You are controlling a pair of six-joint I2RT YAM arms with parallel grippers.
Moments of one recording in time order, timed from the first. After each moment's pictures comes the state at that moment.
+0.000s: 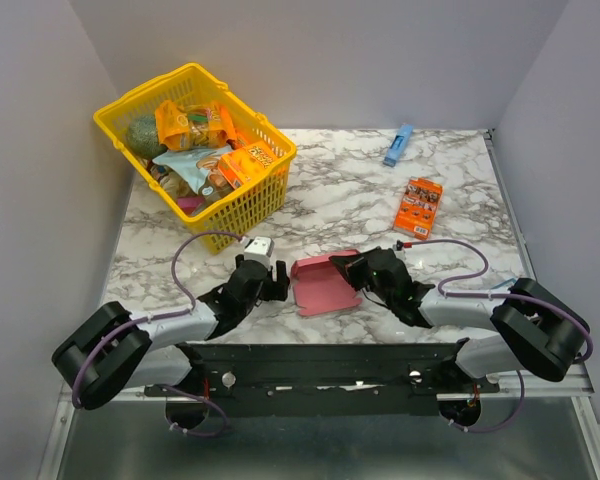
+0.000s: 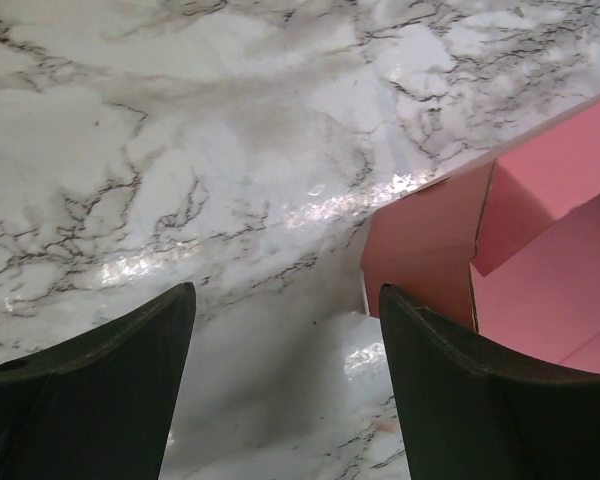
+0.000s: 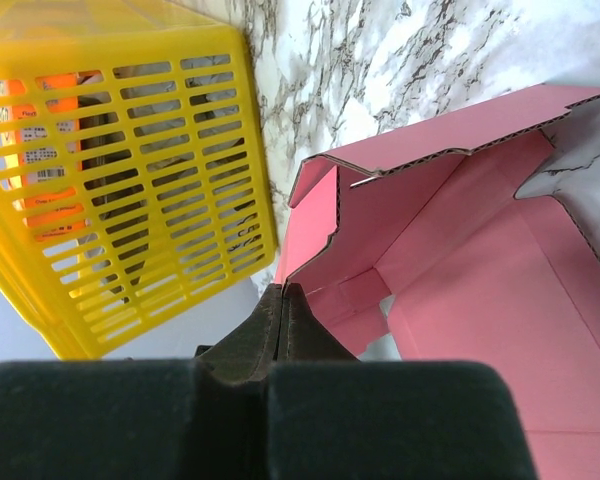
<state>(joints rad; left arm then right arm) -0.78 1.20 0.29 0.35 -0.31 -0.46 0.80 1.37 0.39 0.53 0.28 1.65</state>
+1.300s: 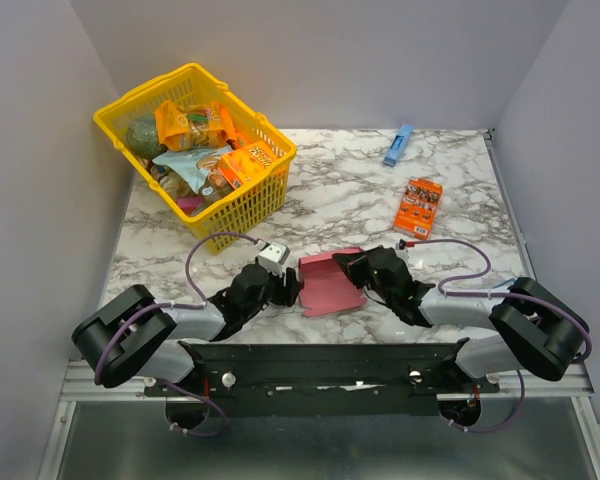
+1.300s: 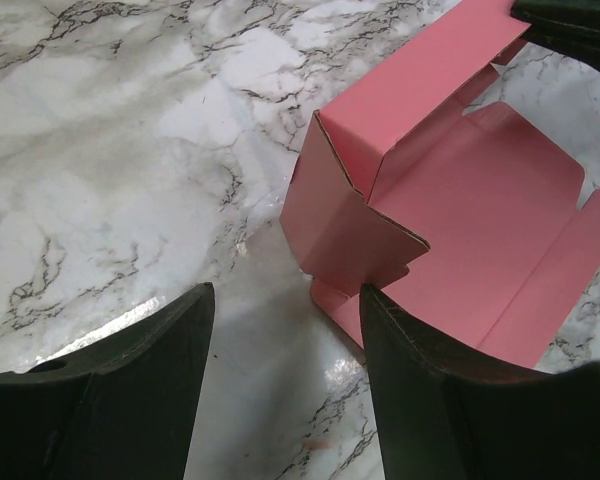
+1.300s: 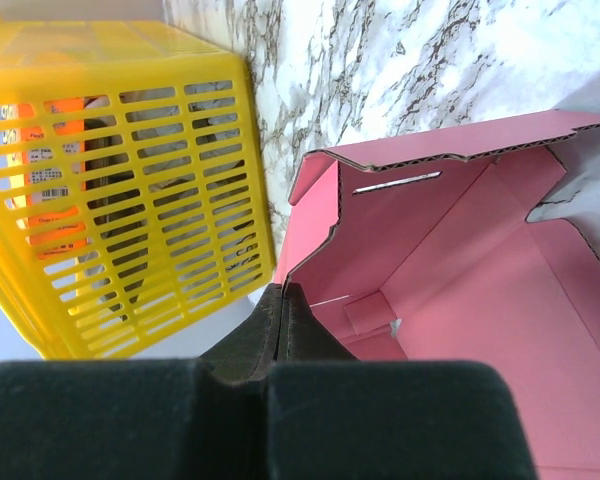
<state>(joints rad) -0.80 1.34 0.23 0.68 -0.11 -0.35 0.80 1.38 0.39 0.53 0.31 1.63</state>
